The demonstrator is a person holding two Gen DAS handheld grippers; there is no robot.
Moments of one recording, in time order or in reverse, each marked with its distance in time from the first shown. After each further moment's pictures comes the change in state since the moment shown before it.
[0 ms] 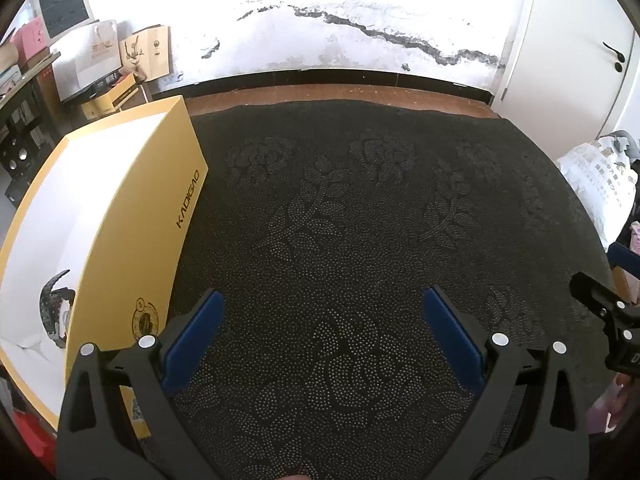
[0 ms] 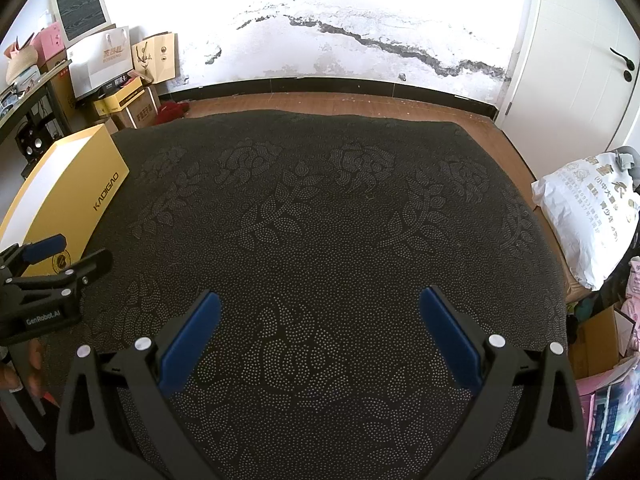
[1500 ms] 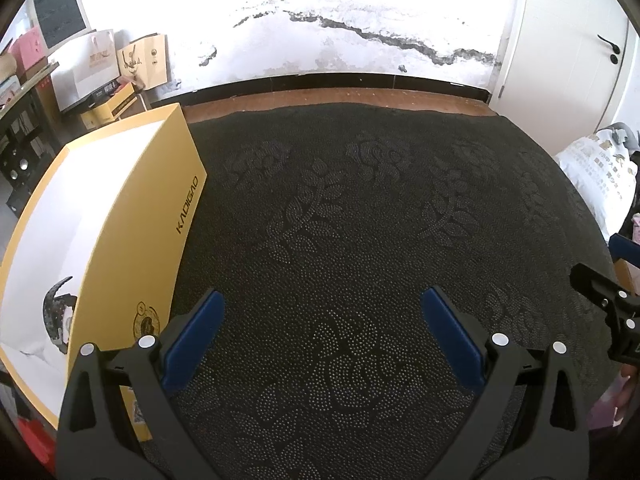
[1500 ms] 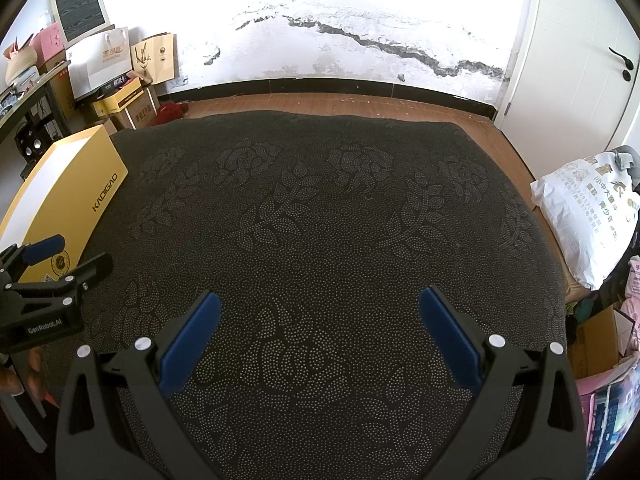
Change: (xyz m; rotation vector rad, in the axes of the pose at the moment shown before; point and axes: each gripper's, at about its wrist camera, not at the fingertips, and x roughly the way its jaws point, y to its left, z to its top) left arm 0.000 -0.005 -0.001 0.023 -0.015 0.004; right arm 0.000 0.000 0.001 0.002 -0.003 -0.004
